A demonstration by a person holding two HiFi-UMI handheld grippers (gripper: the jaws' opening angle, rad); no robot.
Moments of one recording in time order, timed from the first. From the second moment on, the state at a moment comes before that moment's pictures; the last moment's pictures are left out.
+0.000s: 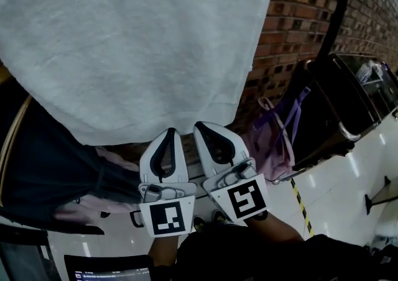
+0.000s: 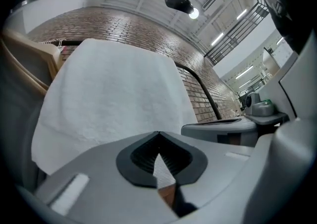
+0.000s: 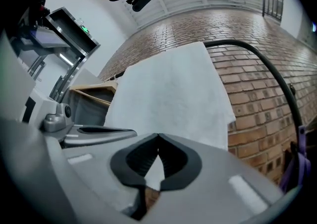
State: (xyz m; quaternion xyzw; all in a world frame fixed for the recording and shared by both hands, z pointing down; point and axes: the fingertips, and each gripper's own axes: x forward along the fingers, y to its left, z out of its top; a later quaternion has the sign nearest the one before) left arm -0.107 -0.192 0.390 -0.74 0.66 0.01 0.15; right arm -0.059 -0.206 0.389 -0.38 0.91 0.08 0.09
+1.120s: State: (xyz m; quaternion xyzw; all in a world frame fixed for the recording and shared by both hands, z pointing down) left arm -0.114 -0.201 0.400 -0.75 0.64 0.01 0.14; right arm -0.080 -0.211 0.395 -0.40 0.91 0.10 0.08
